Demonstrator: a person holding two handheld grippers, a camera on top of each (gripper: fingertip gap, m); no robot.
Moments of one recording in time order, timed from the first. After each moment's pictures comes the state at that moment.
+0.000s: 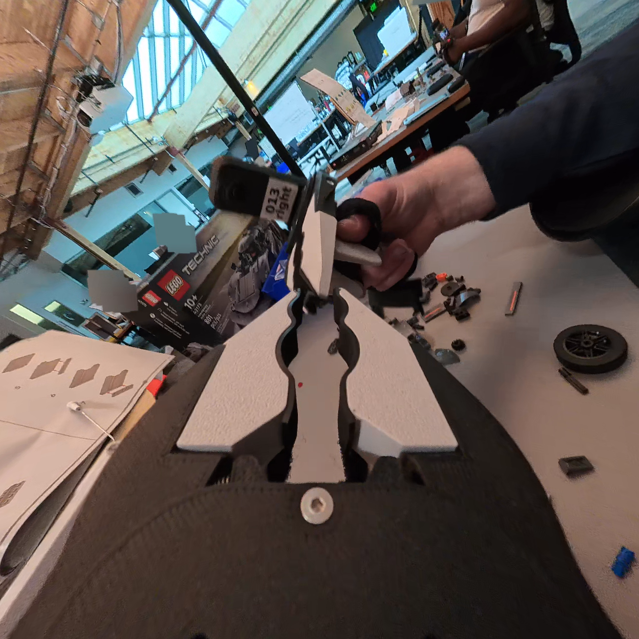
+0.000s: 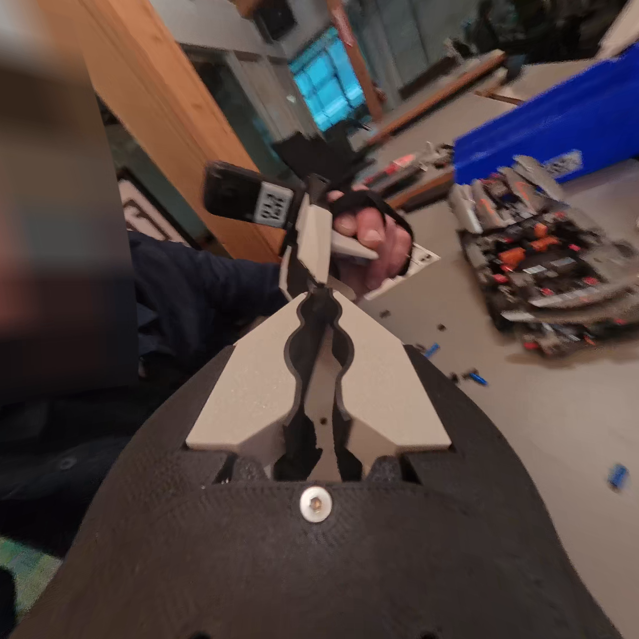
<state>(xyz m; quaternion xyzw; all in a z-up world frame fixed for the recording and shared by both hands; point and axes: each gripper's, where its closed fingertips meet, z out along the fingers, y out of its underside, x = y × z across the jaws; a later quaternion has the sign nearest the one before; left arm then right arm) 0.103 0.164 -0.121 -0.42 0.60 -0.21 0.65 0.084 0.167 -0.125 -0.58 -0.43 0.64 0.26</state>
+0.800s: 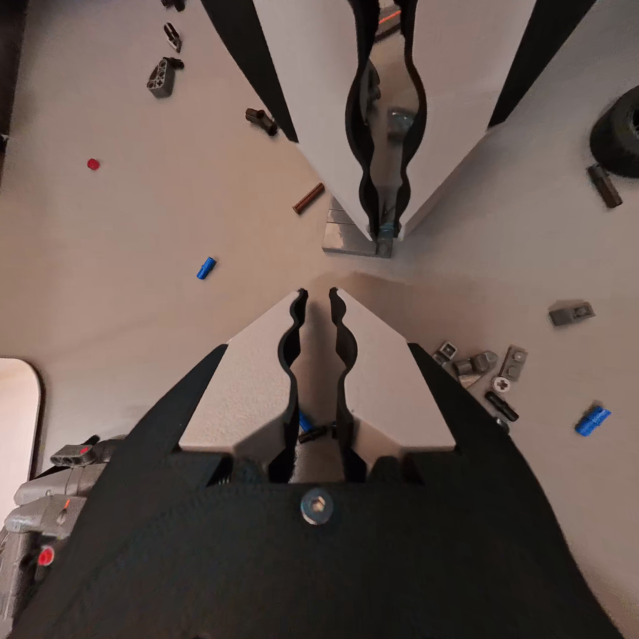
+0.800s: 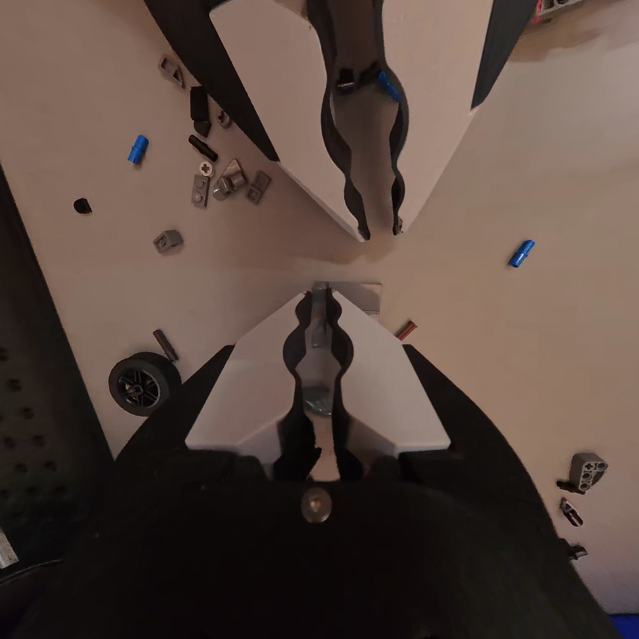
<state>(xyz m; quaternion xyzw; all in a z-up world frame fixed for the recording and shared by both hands) 0.089 0.206 -0.318 -0.64 0.68 -0.17 0.31 0.110 0.169 -0.315 -0.75 -0.64 0.14 0.10</state>
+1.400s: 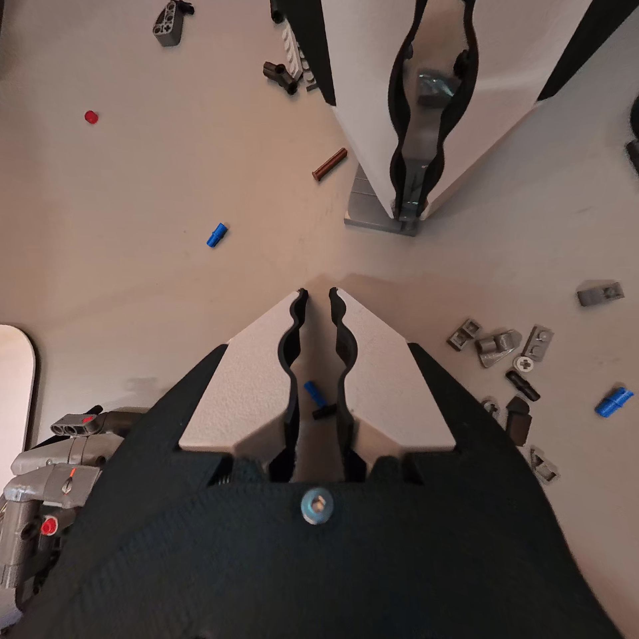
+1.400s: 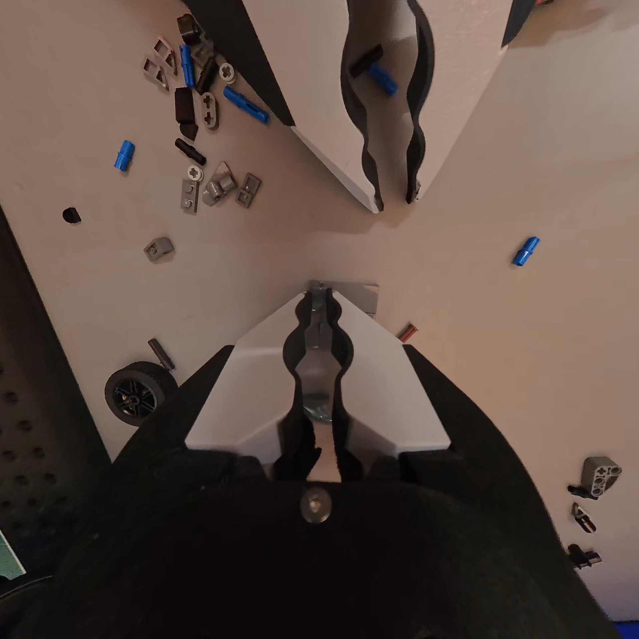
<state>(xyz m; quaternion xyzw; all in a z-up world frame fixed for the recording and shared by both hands) 0.075 0.218 -0.325 -0.66 0.67 -0.17 0.29 0.108 0.171 -0.321 -0.76 -0.63 0.14 0.10</state>
